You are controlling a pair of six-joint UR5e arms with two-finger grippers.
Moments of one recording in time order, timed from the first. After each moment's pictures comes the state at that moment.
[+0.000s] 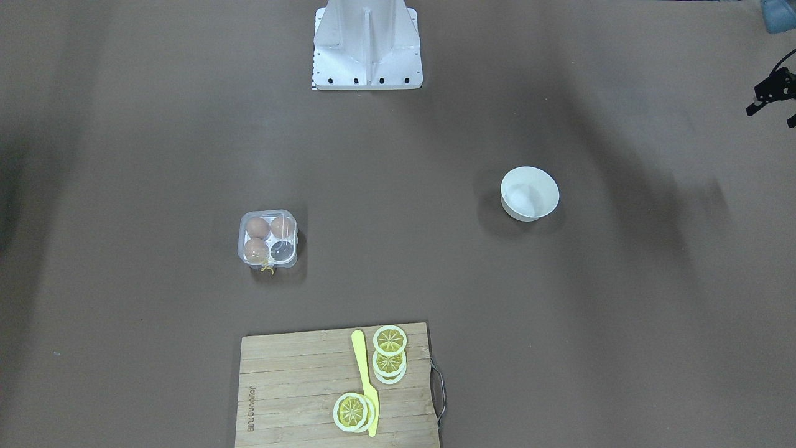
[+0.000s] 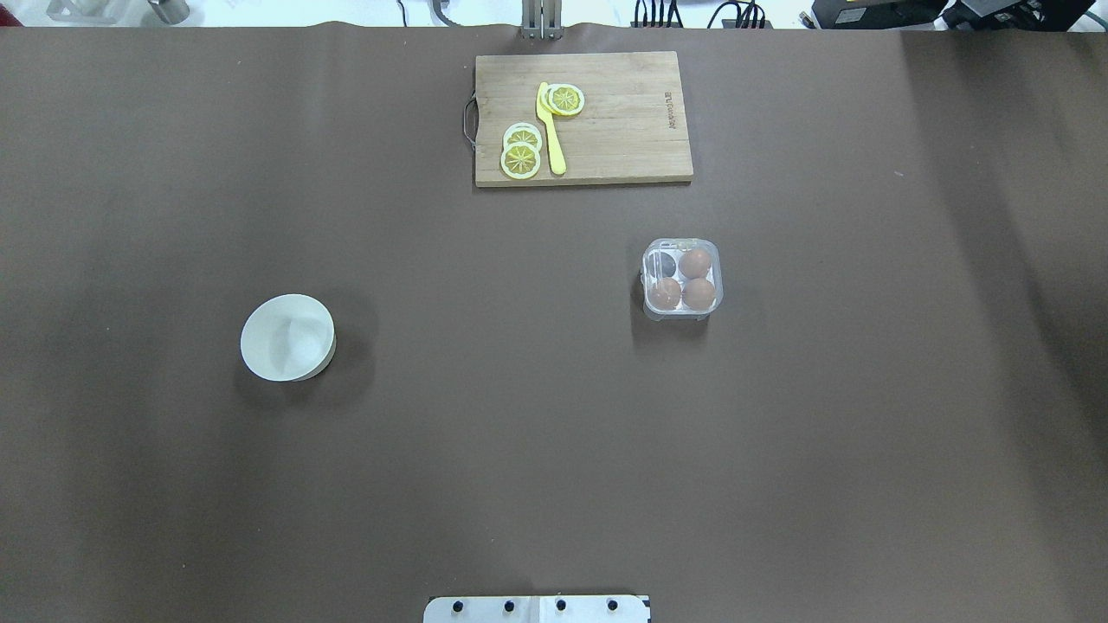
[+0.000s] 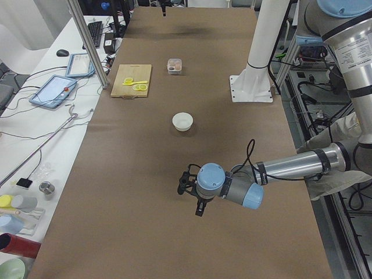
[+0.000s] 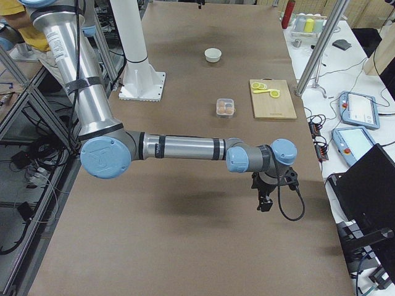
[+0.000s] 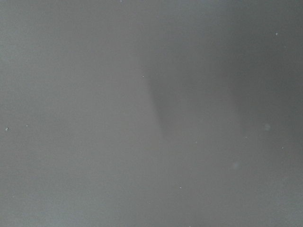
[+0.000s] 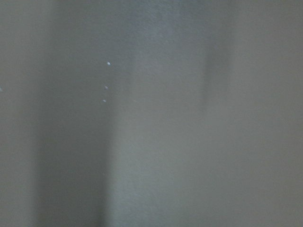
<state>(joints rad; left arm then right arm) -1.41 -1.16 -1.67 -2.16 -2.45 -0.04 1.46 -1.26 1.23 -1.52 2.24 -0.06</state>
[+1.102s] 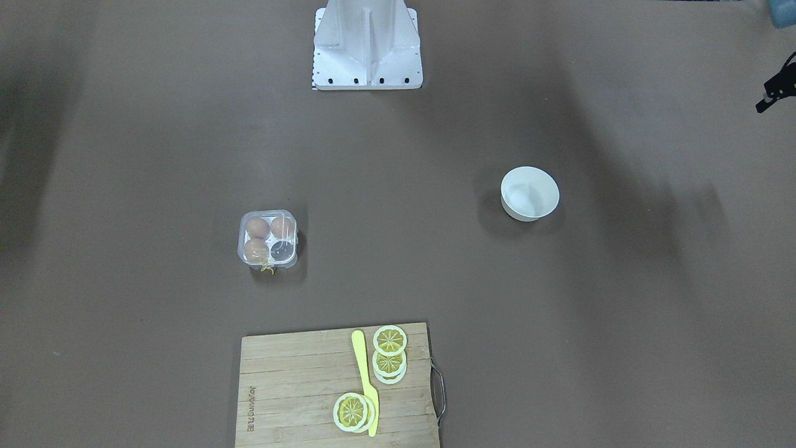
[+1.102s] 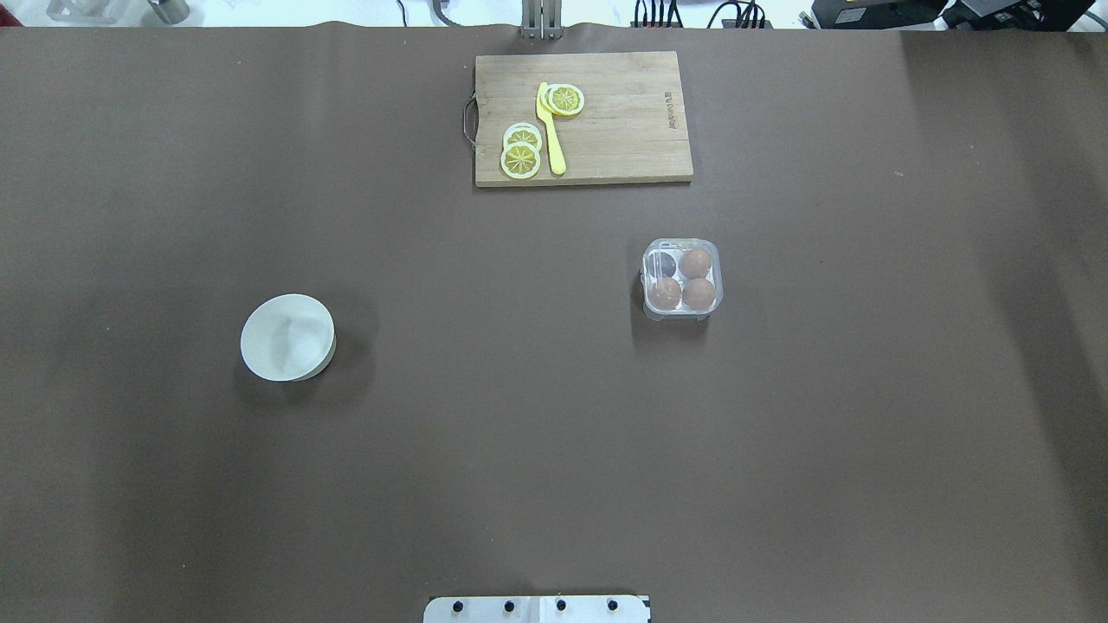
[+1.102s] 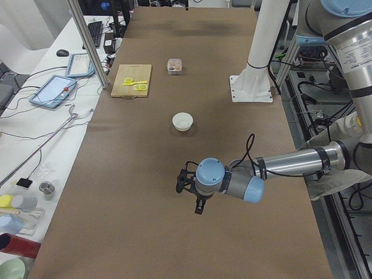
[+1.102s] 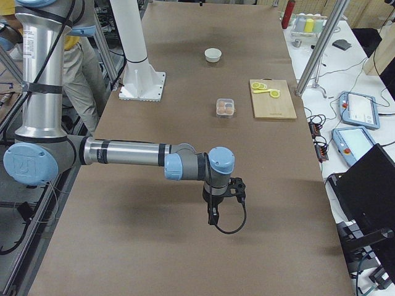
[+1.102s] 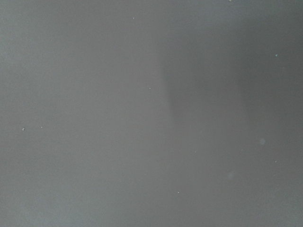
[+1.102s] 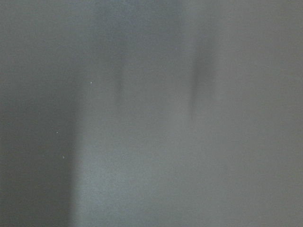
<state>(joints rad) -1.46 -1.16 -1.73 -2.06 -2.44 -0.04 1.48 -1.69 1.66 -1.53 2.19 -0.02</state>
